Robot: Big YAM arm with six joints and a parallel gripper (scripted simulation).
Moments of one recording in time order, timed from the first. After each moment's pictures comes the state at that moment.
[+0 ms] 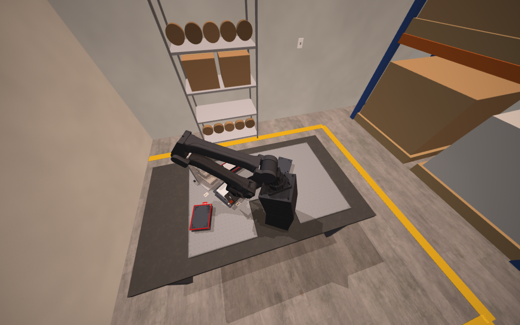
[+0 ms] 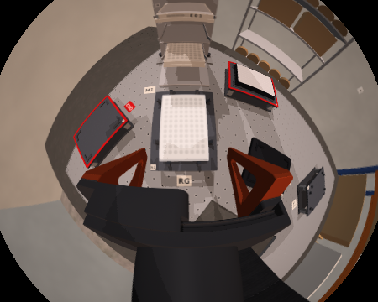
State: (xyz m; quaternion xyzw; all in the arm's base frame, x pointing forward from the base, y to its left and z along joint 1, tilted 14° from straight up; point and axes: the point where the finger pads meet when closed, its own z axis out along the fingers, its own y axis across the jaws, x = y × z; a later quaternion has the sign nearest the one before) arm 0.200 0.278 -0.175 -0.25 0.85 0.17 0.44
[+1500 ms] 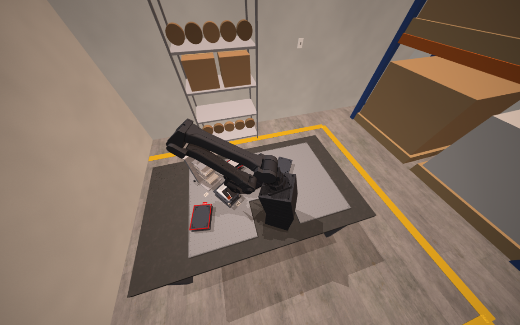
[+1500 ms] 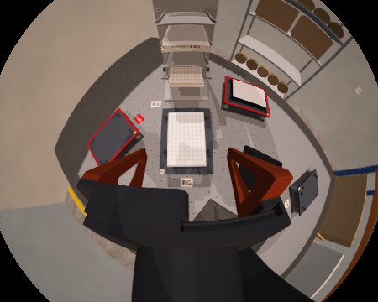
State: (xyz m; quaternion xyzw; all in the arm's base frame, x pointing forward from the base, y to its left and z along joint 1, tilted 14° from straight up) arm 0.195 0.272 -0.119 -0.24 0.84 0.18 0.45
